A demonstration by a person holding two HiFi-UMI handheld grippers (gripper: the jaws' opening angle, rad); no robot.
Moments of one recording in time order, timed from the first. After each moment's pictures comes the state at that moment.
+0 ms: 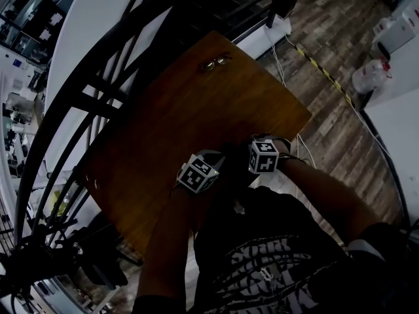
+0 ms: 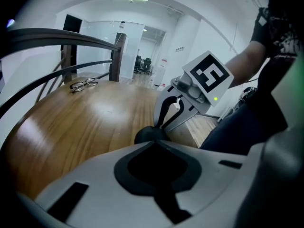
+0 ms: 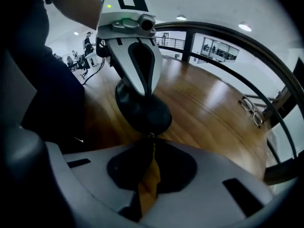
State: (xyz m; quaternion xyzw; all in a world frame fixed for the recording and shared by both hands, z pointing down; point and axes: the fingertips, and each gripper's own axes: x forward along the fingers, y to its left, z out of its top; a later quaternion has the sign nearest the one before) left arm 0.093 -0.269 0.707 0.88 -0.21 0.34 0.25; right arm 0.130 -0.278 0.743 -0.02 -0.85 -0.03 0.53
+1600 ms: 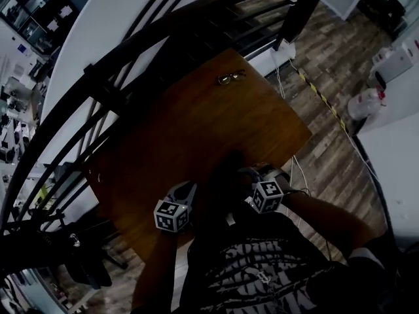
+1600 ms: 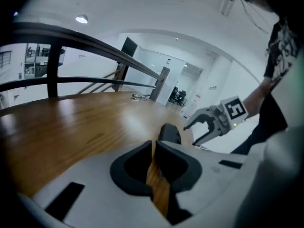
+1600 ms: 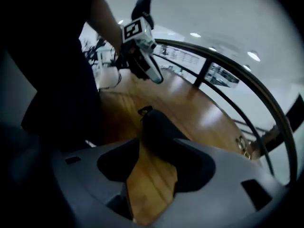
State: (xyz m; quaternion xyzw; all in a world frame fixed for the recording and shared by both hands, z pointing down) left arm -0.056 -0.193 0.654 0.82 -0.44 0.14 0.33; right arm 0.085 -0.194 0.691 -0.02 -0.86 -0.14 0.49
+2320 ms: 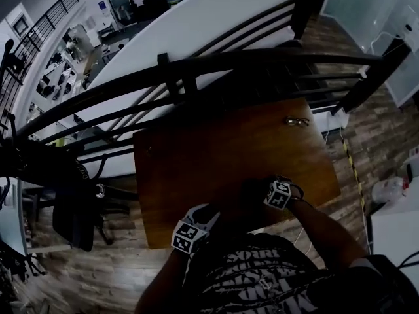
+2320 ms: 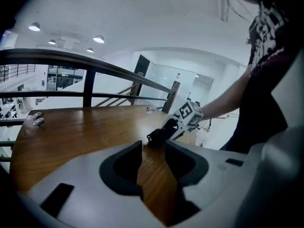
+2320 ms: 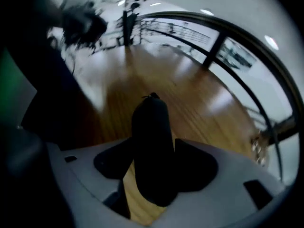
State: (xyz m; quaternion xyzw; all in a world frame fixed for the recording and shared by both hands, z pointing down) left arm -0.114 -0.089 0.611 0.78 -0.54 0.09 0.29; right arm 0.018 -0.249 0.735 -0.06 -0.79 -0.11 0.59
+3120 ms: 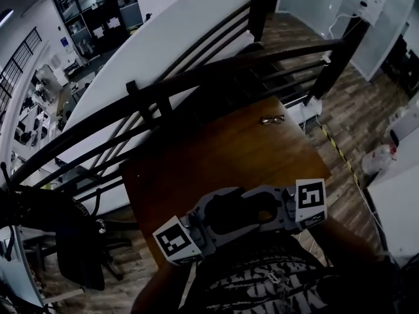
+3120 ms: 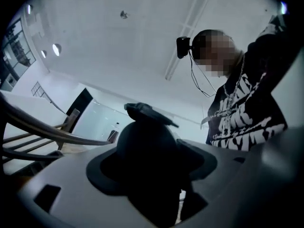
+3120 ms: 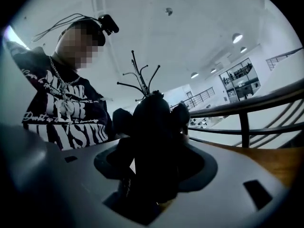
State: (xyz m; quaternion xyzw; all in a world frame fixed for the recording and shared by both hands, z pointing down) left arm -0.062 -0.117 0.279 0.94 -0.26 -0.19 0.10; right arm -0.093 -0.091 0.331 -0.21 -0.96 0.17 0.12
